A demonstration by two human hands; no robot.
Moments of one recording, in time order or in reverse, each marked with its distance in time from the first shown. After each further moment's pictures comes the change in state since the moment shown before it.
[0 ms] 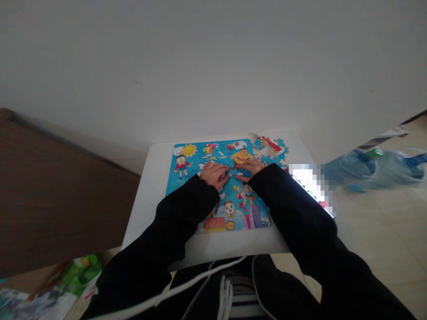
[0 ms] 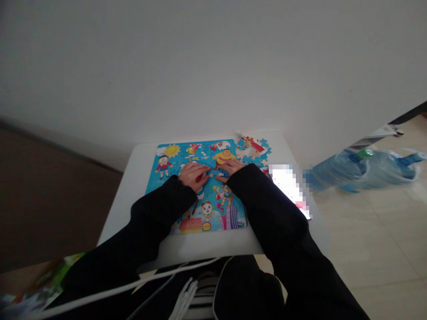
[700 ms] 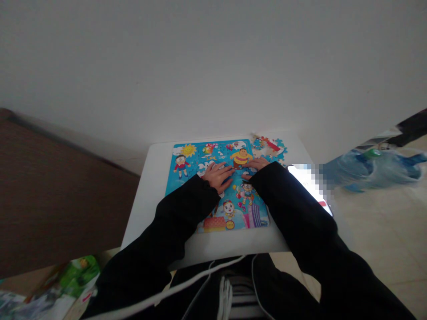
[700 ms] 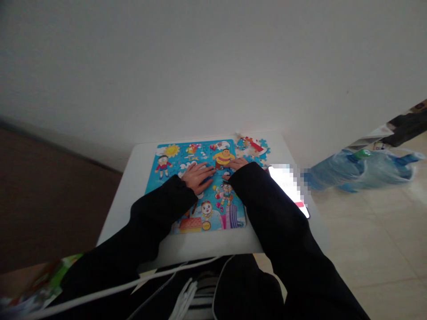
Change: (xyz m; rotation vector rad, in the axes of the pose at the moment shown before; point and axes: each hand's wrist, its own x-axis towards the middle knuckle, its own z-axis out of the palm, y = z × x) left_hand 0.001 0.011 -0.005 0.044 -0.288 0.047; right_hand 0.000 0.000 -0.031 0.017 -0.135 0.096
